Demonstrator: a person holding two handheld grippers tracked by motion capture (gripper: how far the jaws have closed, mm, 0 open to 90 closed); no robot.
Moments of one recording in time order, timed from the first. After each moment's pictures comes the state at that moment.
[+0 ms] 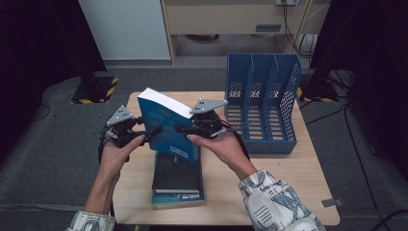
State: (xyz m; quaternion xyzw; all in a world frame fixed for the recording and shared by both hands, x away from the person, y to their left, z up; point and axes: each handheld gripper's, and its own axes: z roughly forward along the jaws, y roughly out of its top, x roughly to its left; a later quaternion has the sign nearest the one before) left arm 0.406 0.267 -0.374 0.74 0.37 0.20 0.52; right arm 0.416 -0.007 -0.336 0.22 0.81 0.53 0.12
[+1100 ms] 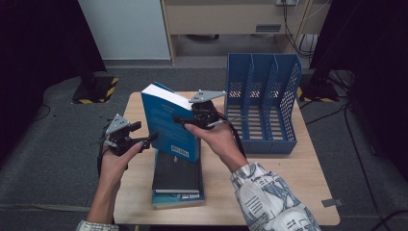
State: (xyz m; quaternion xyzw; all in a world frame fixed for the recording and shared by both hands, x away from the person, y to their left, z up) left arm 0.389 0.276 -0.399 0.72 0.44 0.23 0.49; right arm 0.441 0.000 -0.334 0.26 0.79 0.55 0.09
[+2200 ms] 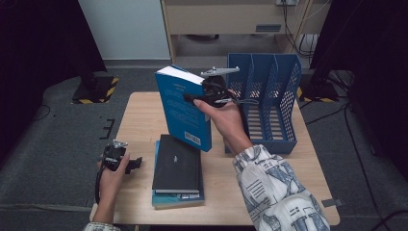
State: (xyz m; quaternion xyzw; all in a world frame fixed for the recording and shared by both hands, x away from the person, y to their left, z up) left arm 0.402 0.331 -0.523 0.75 0.58 0.21 0.25; right arm 0.470 -0.026 -0.287 0.35 0.77 0.53 0.10
